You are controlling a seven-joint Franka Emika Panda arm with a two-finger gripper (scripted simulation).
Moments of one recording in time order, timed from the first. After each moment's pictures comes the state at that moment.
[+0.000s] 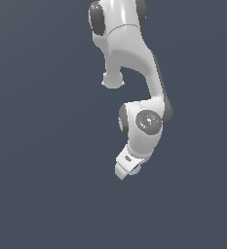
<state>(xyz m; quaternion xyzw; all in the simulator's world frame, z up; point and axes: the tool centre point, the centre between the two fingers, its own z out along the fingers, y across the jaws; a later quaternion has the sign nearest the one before) 0.095 0.091 0.074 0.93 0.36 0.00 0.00</state>
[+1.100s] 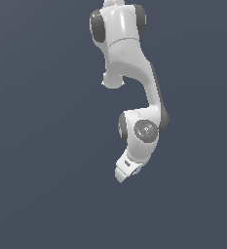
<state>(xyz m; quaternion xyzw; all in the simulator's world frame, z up) 0.095 0.092 0.036 0.93 0.37 0.00 0.00</state>
